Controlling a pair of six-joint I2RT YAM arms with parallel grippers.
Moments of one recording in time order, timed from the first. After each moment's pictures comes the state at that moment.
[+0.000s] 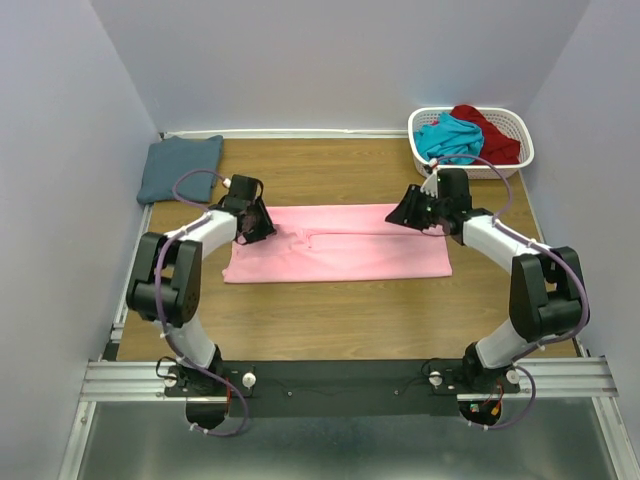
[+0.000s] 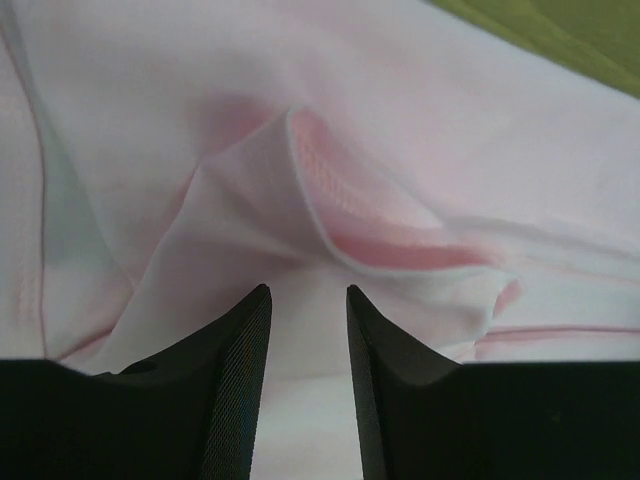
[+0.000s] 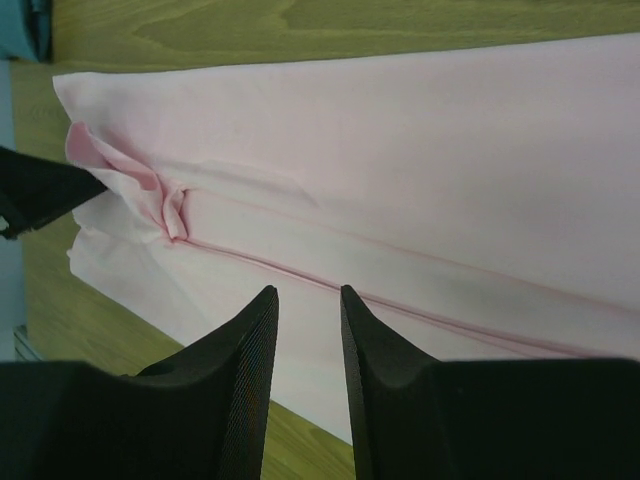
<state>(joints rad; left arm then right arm) -0.23 1.65 0.95 -0.24 0.06 -0.63 0.21 1.59 0.95 -0.05 -0.43 0.48</state>
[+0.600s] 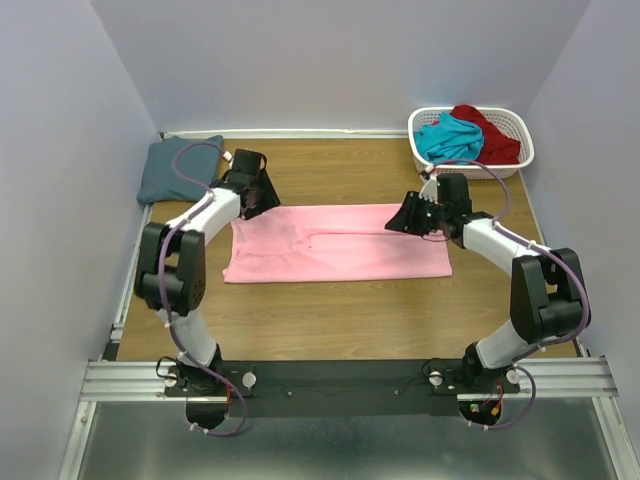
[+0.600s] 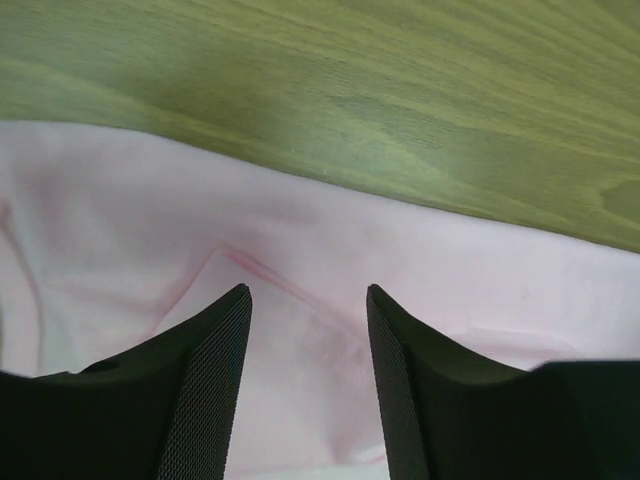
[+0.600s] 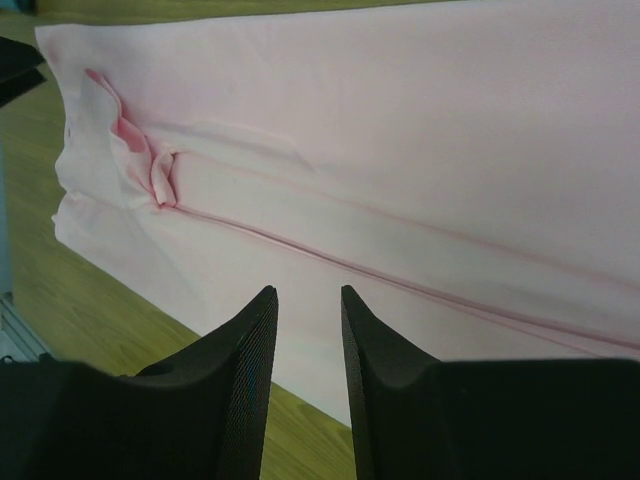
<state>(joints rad) -0.23 1.87 1.29 -0.34 -0.01 -0.61 0.21 1.58 0.91 -0.06 -0.46 0.43</state>
